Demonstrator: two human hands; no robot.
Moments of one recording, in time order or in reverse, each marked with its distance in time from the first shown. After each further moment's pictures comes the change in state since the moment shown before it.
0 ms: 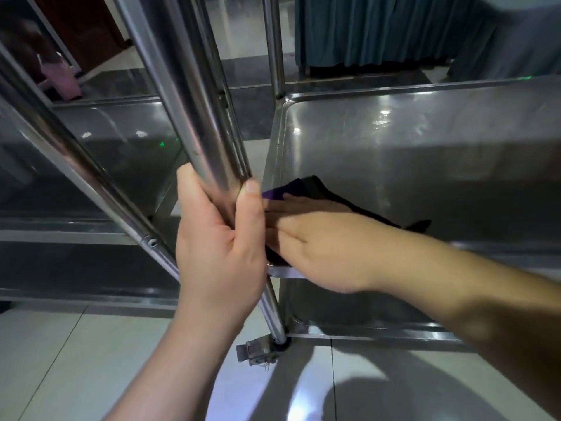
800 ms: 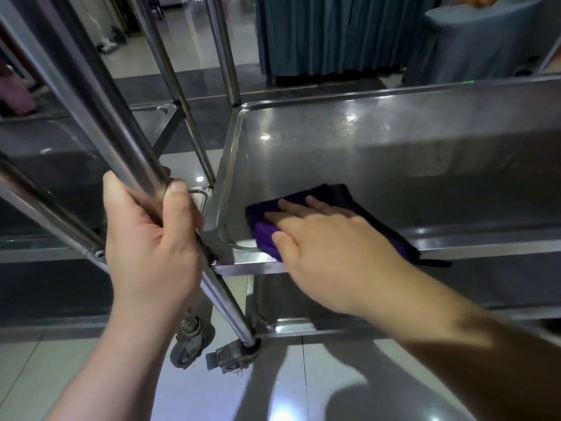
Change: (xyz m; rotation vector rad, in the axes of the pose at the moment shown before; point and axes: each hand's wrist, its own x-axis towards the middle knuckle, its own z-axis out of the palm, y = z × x) left_hand -0.004 0.008 0.005 0.047 0.036 -0.026; right_hand -0.087 -0.004 -0.020 0.026 0.067 0.441
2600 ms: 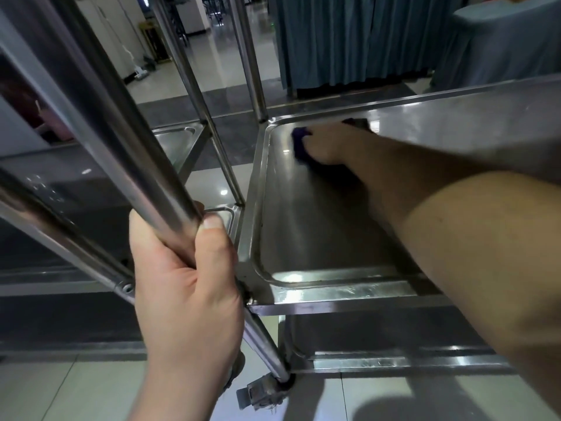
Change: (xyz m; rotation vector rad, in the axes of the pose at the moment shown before) left_hand 0.010 -0.028 0.017 -0.219 0.089 -0.137; right_hand 0.248 0.057 -0.037 -0.033 0.029 0.215
